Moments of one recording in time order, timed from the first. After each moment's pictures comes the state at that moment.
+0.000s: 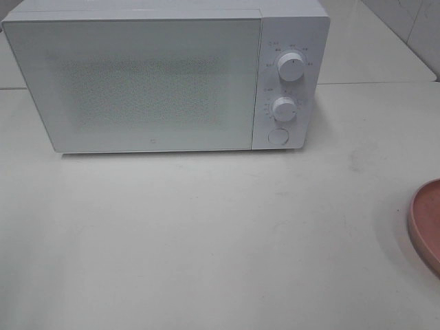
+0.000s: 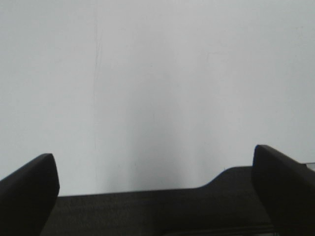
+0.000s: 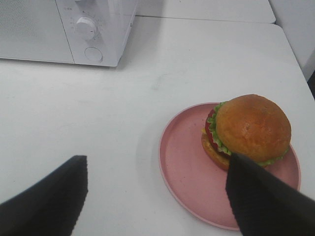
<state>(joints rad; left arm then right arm) -0.16 0.35 -0.53 0.00 1.11 -0.12 0.14 0.00 -0.50 -0.06 1.01 0.04</state>
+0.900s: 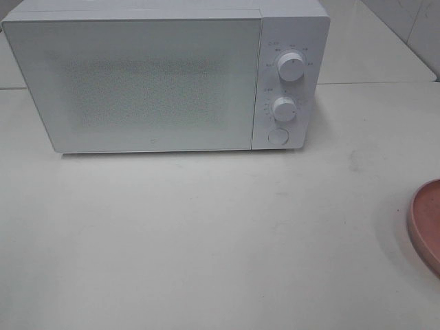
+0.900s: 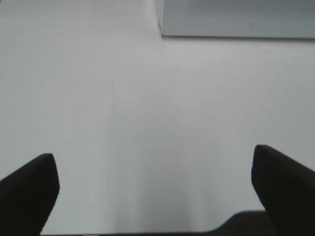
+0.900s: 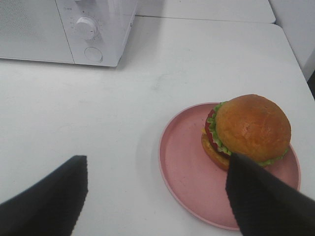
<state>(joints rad) -0.03 0.13 -0.52 -0.04 1.08 -0.04 0.14 0.00 -0.50 -0.06 1.01 0.04</state>
